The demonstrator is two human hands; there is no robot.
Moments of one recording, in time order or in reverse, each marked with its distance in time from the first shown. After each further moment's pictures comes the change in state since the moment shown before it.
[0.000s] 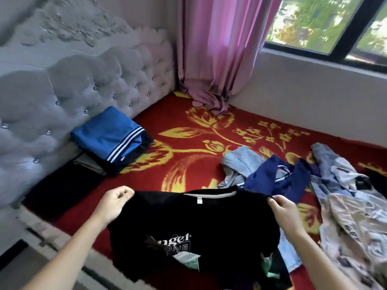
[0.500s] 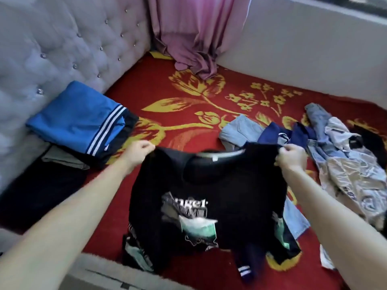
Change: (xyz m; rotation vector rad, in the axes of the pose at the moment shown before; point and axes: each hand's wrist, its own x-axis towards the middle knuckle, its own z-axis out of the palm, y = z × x) left_hand 0.176 0.020 0.030 0.010 -0.321 -0.068; right_hand 0.111 -0.044 0.062 -0.234 0.325 0.312
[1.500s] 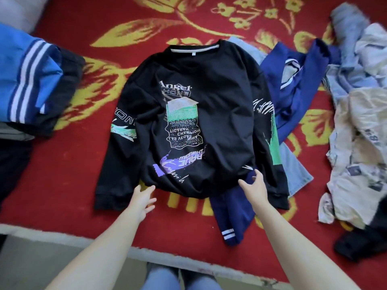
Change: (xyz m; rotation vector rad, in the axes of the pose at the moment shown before) left_hand -0.048 -0.149 0.228 -0.433 0.007 -0.956; right_hand -0.042 0.231 0.106 0.016 -0.401 0.402
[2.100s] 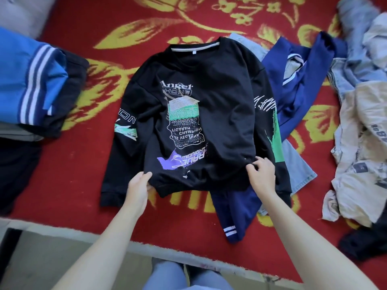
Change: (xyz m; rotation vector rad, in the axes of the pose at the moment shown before) left_hand -0.031 0.023 0.001 -0.215 -0.057 0.387; right_hand 0.006 -0.028 -0.022 -0.190 0.094 -0.237
